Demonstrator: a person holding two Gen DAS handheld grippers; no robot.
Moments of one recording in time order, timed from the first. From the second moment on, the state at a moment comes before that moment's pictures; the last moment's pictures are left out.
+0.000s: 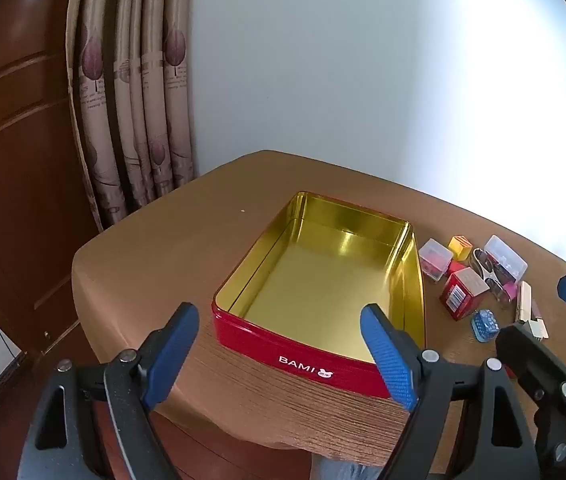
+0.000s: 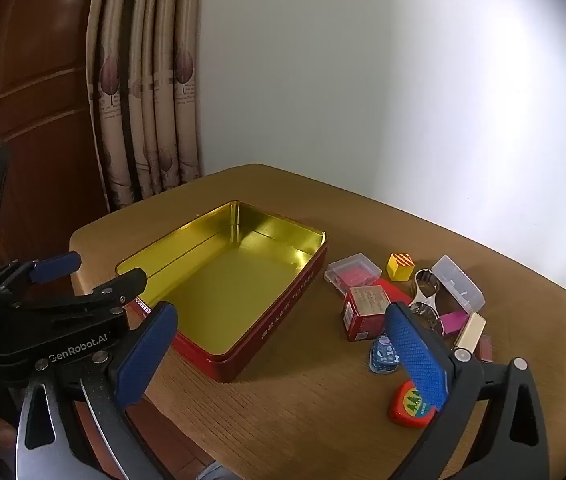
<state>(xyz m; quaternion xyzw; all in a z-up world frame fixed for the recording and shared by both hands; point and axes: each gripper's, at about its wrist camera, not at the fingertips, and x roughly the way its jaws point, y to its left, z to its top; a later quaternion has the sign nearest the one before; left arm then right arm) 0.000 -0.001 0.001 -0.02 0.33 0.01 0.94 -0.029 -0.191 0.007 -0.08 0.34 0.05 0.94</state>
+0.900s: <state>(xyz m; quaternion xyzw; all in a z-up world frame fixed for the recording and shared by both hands) -0.002 -0.028 -0.013 0.03 0.36 -0.02 0.93 -0.045 -0.249 0.023 -0.05 0.33 0.01 0.94</state>
